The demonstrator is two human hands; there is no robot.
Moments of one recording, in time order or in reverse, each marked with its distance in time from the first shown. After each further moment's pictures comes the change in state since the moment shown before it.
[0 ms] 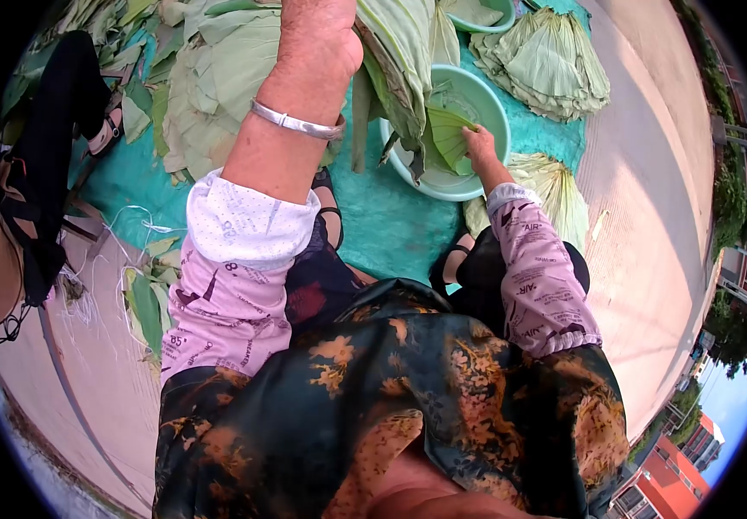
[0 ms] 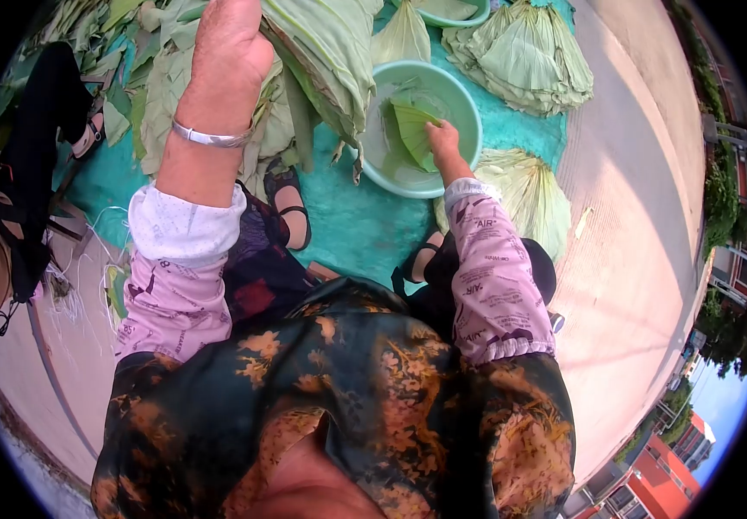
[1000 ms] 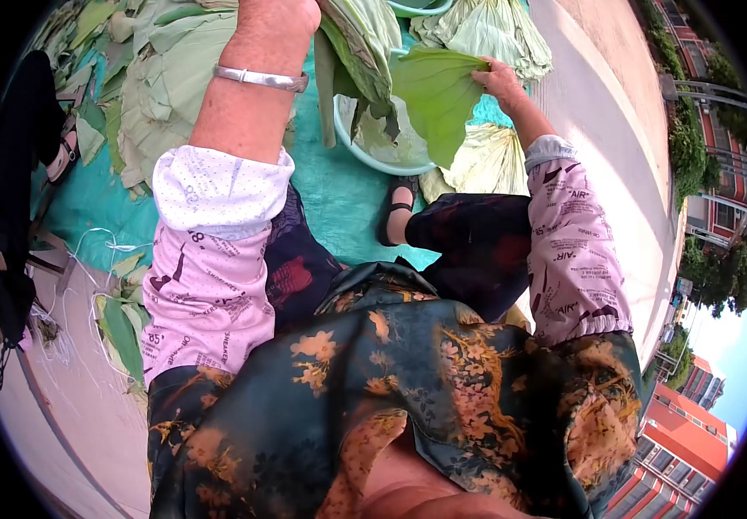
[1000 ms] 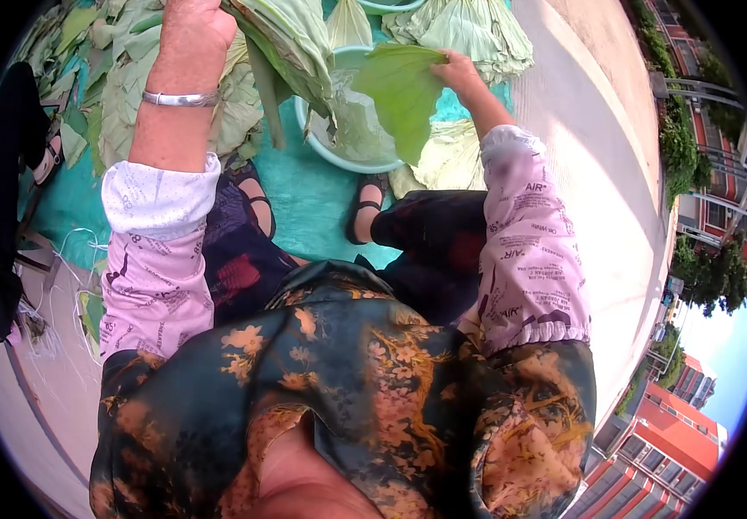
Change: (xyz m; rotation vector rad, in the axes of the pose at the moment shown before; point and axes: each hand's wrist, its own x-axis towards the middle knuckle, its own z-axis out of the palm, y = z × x) left_hand -0.003 -0.002 0.005 -0.173 -0.139 -0.035; right_hand -0.042 -0.136 -0.108 -0.297 -0.148 -0.401
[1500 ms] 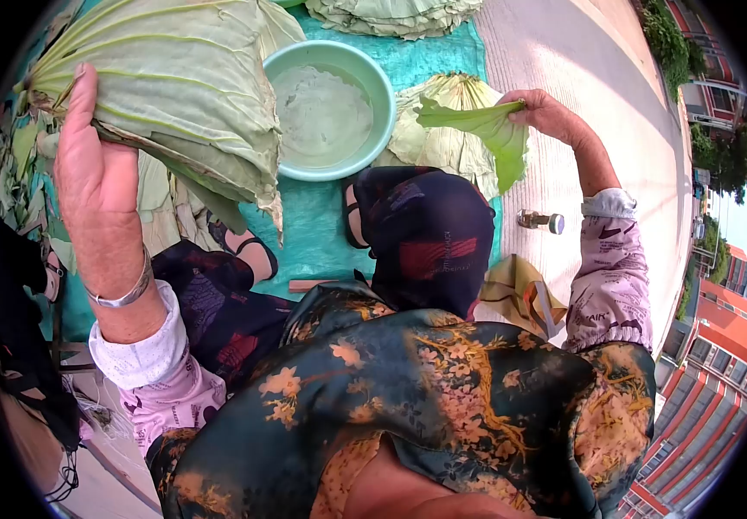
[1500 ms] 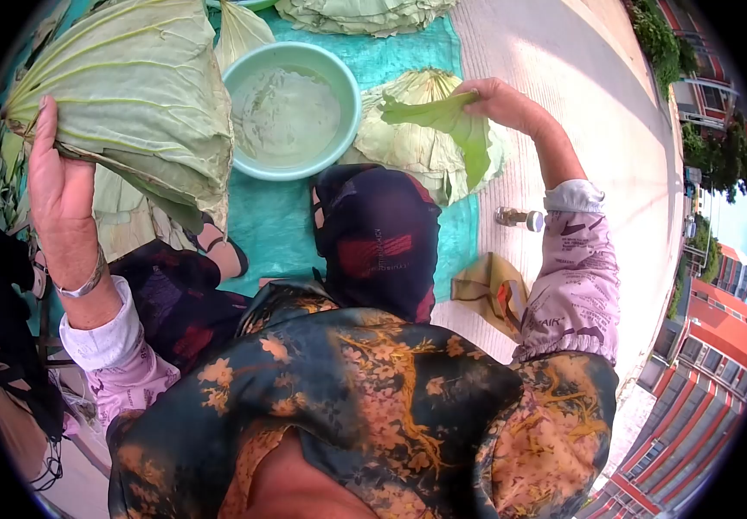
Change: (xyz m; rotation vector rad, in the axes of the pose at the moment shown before) left_hand -0.028 0.010 0.011 0.334 0.215 -0.163; right_hand -0.167 0.052 -0.135 -0.289 -0.237 0.120
